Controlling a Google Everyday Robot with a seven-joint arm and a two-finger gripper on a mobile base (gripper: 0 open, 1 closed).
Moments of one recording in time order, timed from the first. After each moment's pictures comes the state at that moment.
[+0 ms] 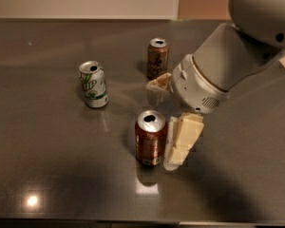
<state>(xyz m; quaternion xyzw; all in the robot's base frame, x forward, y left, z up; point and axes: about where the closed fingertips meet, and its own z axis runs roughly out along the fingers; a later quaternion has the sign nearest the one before) 0.402 -0.032 0.906 -0.74 0.61 0.16 0.22</state>
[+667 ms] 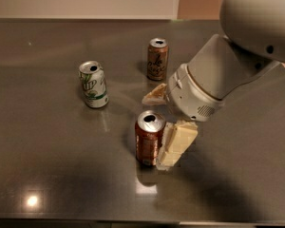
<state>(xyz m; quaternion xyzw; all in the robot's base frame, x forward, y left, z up) 0.396 -0.027 0.891 -0.75 0.61 0.17 0.21</state>
